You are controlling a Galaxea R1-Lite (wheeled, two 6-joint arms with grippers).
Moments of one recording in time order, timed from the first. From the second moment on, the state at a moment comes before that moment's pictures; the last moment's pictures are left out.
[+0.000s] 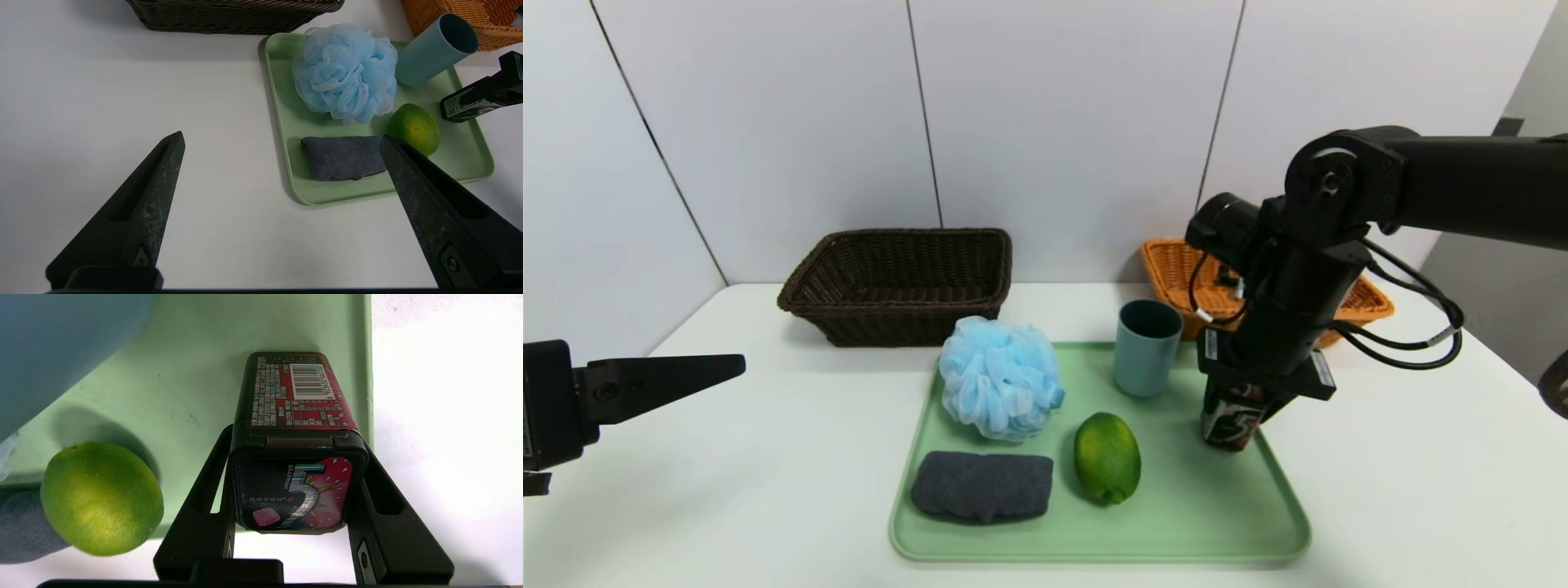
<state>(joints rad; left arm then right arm) -0.29 0.99 -0.94 0.36 -0.05 -0.30 0.45 2.11 -1.93 1.24 0.01 0.68</state>
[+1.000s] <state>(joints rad) -0.31 1.06 -1.01 0.36 -0.09 -0.31 0.28 1.80 -1.95 0.82 -0.12 0.55</state>
